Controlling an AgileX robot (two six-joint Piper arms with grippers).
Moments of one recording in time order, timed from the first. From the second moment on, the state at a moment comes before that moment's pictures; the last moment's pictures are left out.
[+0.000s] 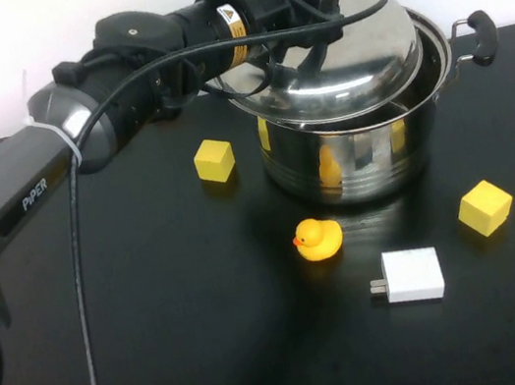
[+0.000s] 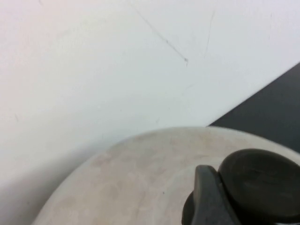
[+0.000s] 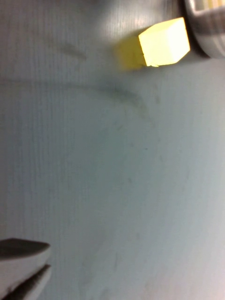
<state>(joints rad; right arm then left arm) -0.08 -0.01 0.02 -0.05 0.42 -0.05 -0.47 2.03 -1.81 1.78 -0.31 -1.79</state>
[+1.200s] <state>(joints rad) -0.08 -0.01 0.02 -0.05 0.42 -0.05 -0.55 2.07 -1.85 1.77 -0.19 -1.76</state>
